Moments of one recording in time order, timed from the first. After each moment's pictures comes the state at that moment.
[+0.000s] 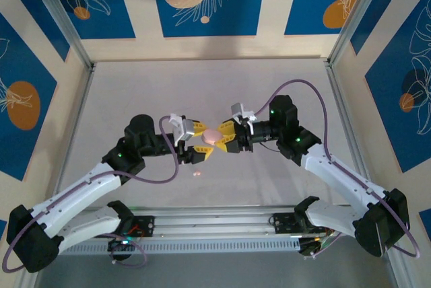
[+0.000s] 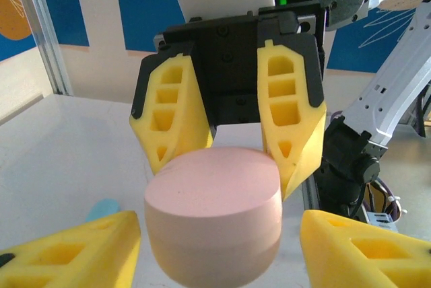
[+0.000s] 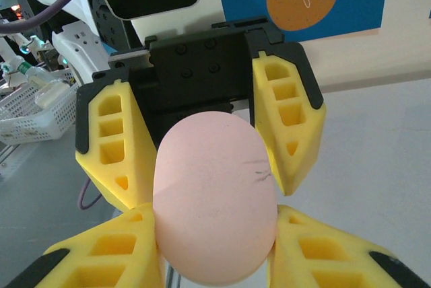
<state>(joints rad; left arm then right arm) -0.71 0.95 0.72 0.09 0.69 0.07 0.58 1.09 0.84 -0.02 -1.03 -0.06</state>
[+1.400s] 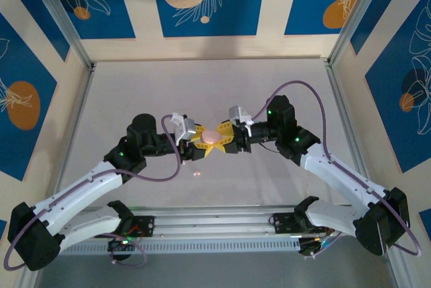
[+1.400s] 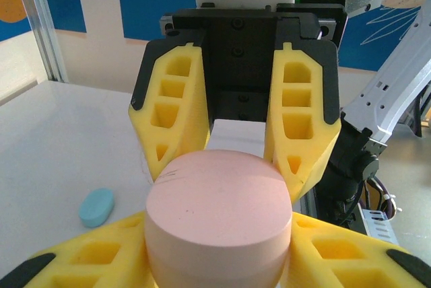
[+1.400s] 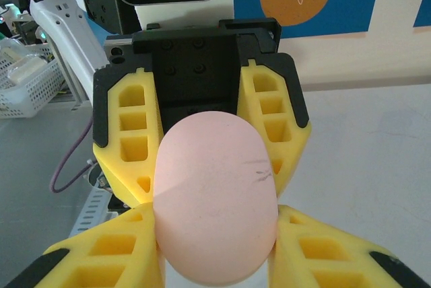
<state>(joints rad) -0.71 0.97 0.72 0.09 0.69 0.04 0.60 1.09 0.85 -0.07 -0.97 -0.19</state>
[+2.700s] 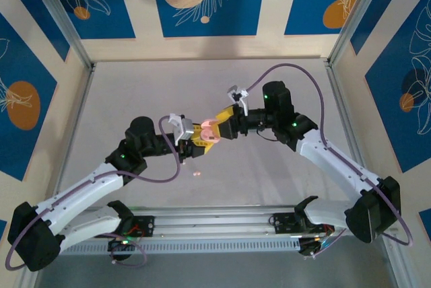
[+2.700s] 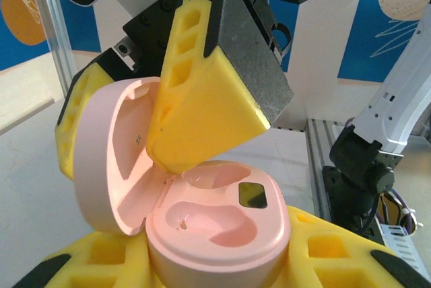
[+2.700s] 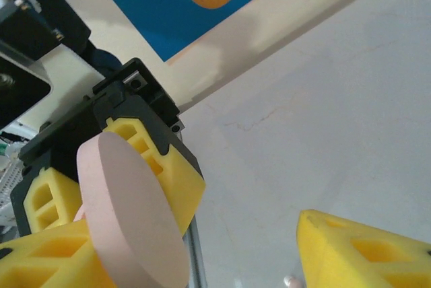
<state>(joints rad) -0.71 0.97 0.67 0.22 0.66 0.03 0.54 1.22 1.04 -0.22 -0.88 0.23</state>
